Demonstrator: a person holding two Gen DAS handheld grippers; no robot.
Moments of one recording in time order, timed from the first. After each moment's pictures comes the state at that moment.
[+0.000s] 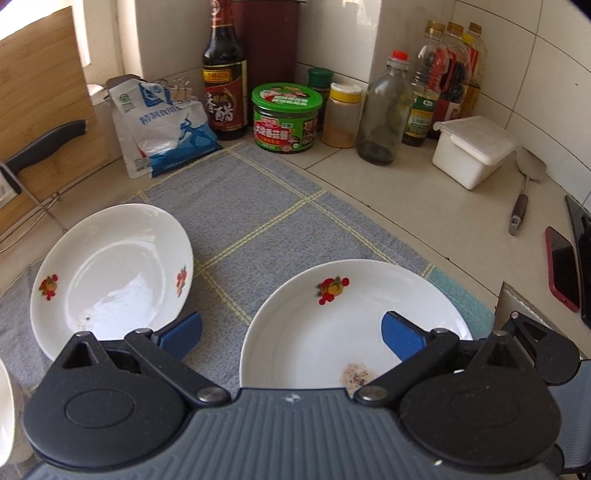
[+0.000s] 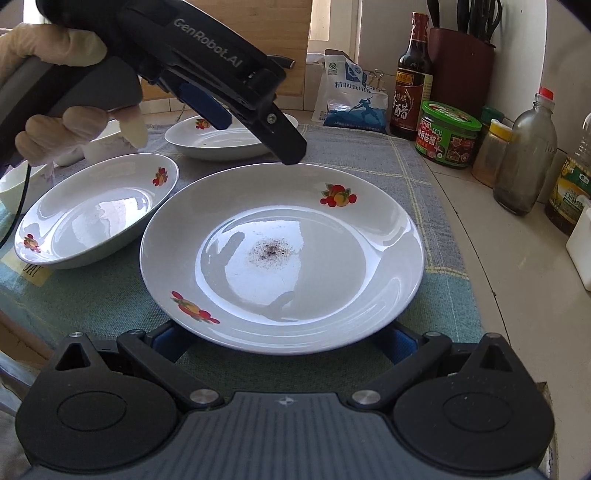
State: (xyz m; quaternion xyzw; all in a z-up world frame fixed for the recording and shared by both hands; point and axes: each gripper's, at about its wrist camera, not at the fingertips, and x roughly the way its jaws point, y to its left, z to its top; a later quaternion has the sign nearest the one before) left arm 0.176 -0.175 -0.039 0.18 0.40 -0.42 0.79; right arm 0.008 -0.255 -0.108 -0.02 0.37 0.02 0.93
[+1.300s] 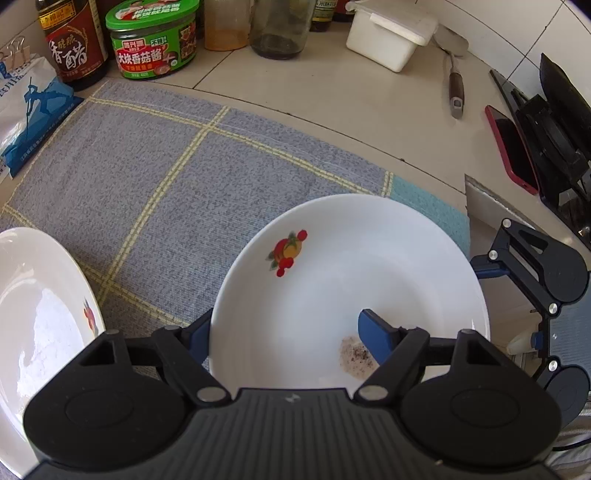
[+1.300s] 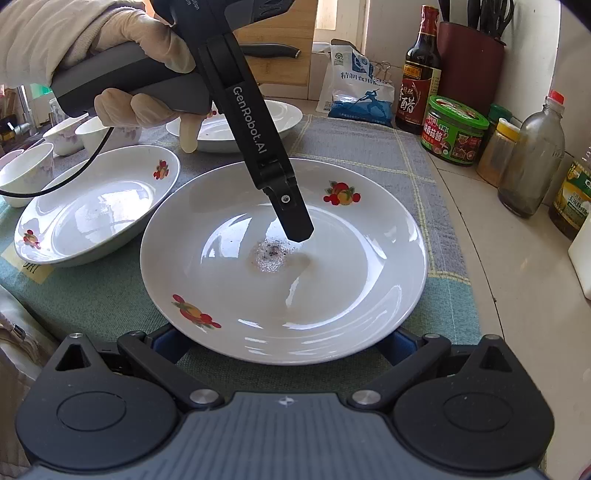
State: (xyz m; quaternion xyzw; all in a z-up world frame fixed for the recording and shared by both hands) left arm 0.215 -0.226 -0.083 0.31 0.49 -0.55 0.61; right arm 0.017 -0.253 -0.101 -0.03 0.40 0.02 0.92
